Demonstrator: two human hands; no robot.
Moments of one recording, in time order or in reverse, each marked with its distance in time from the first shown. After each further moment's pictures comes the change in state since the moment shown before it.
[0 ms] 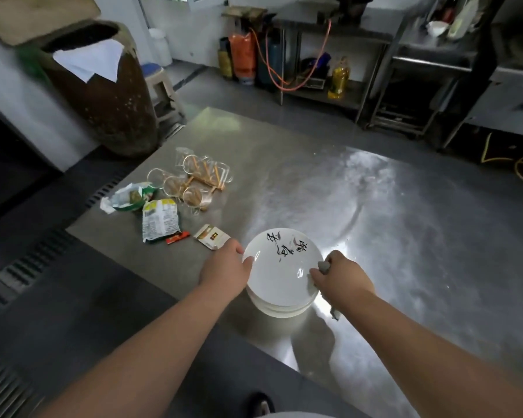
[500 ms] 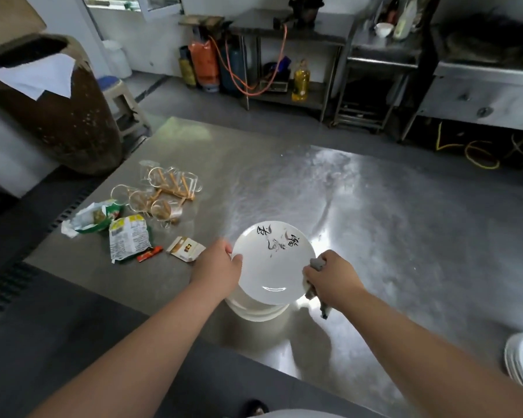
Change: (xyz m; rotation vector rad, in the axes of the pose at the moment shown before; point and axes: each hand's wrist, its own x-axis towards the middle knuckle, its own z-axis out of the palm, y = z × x) left_hand 0.005 0.036 0.004 -0.055 -0.025 0.073; right_hand -0.006 0.032 -0.015 0.377 -0.025 0.048
